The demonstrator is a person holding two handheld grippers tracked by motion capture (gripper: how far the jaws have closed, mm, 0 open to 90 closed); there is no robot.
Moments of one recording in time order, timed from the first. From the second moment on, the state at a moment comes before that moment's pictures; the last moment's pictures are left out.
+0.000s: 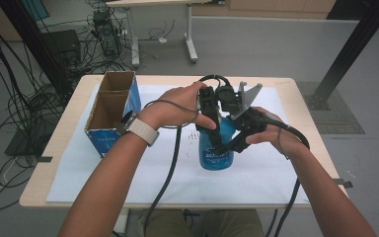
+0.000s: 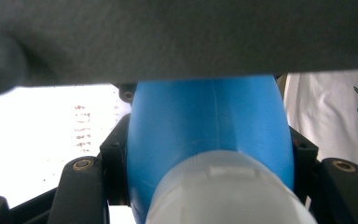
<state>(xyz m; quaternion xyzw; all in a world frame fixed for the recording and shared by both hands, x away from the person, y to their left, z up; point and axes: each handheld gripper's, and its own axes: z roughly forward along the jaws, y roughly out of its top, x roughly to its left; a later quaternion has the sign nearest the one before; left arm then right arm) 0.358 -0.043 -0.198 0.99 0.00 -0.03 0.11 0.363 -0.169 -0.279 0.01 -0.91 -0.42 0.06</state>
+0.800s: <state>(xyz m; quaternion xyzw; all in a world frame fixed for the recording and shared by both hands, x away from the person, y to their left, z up) 0.357 -0.042 -0.197 0.99 0.01 -0.03 0.11 0.362 -0.170 -0.278 0.01 -0.91 -0.42 0.05</state>
